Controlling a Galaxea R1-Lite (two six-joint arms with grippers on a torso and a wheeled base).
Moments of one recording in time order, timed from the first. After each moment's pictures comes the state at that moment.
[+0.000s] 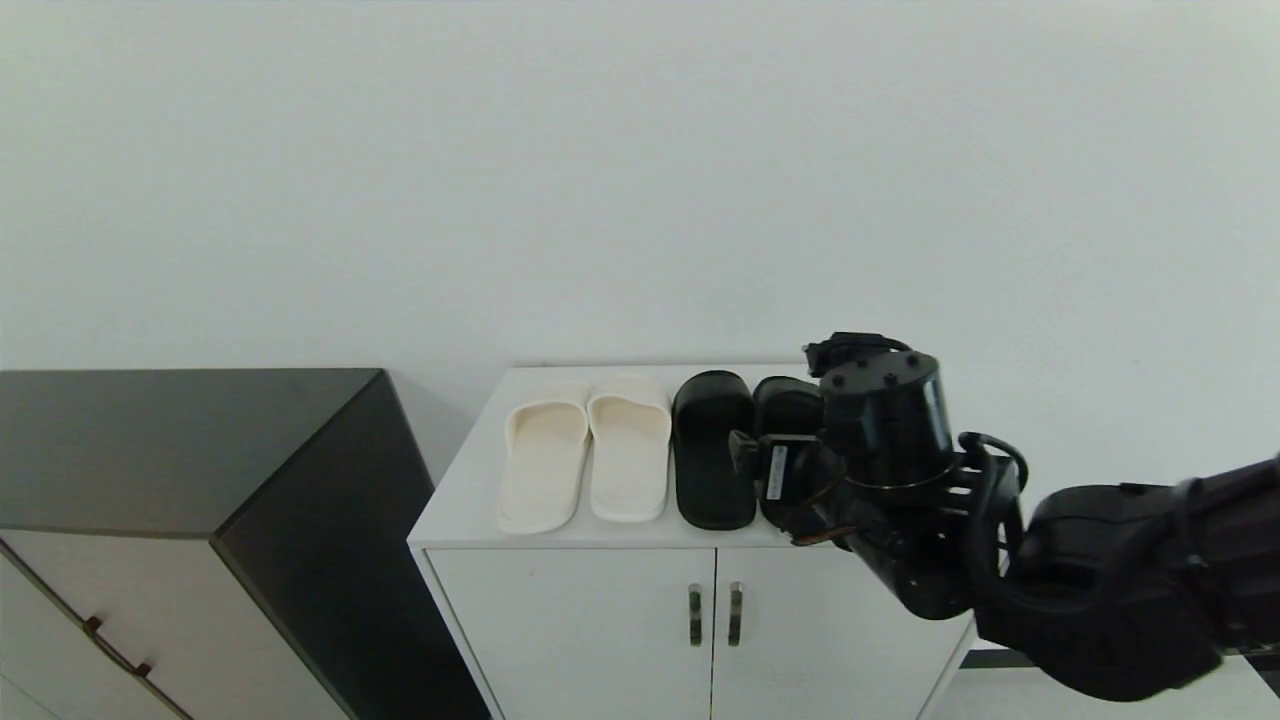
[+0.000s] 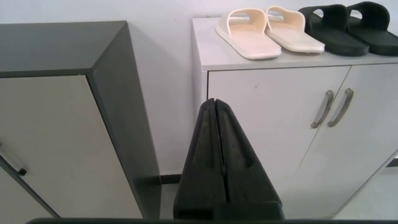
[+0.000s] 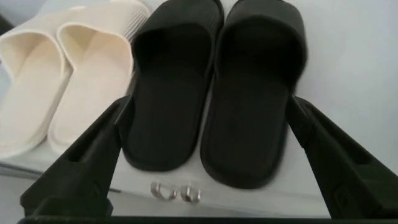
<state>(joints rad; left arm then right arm) 0.00 0.00 0.00 0.00 -0.04 0.01 0.83 1.87 -1.02 -0.52 -0.62 0.39</state>
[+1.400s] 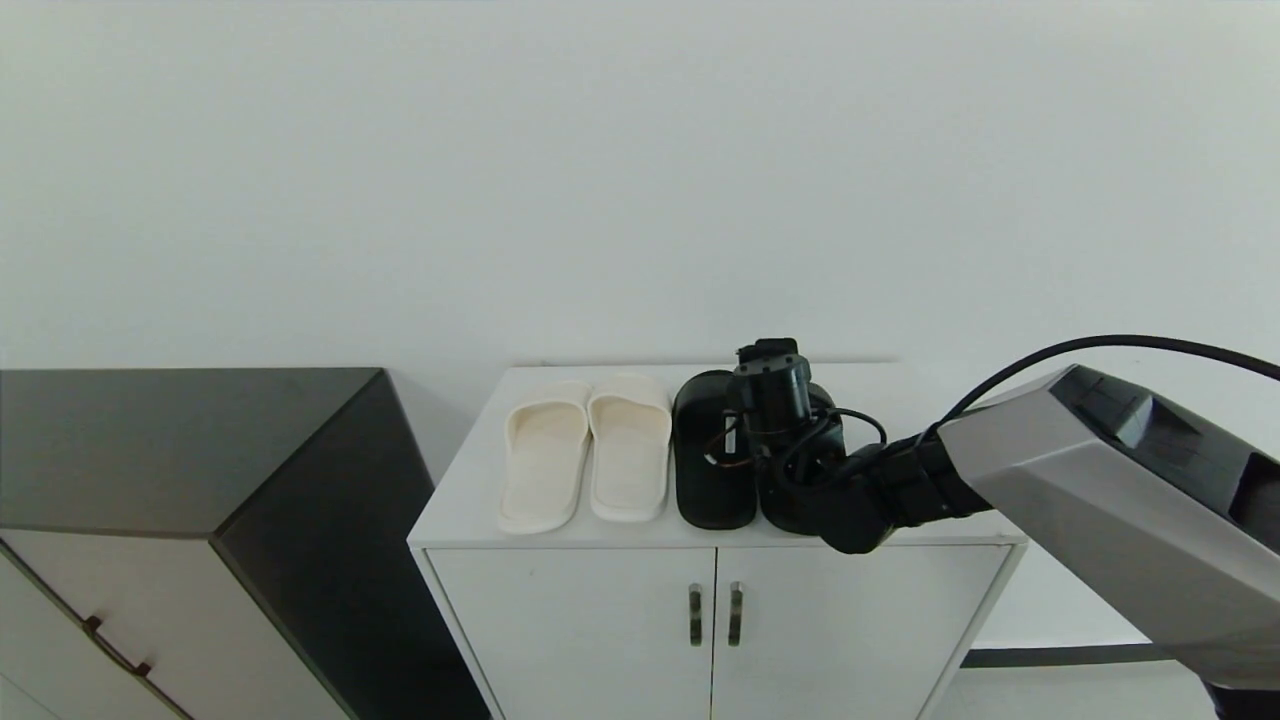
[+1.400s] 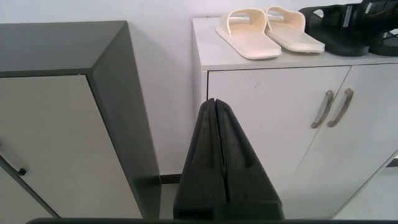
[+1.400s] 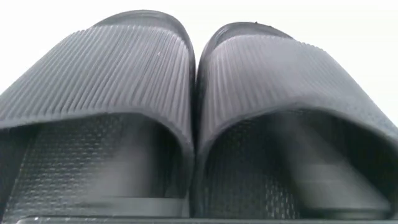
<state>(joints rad) 0.00 0.00 0.00 0.00 -0.04 0.01 0.67 2.34 -1.52 -0.52 -0.67 0.22</state>
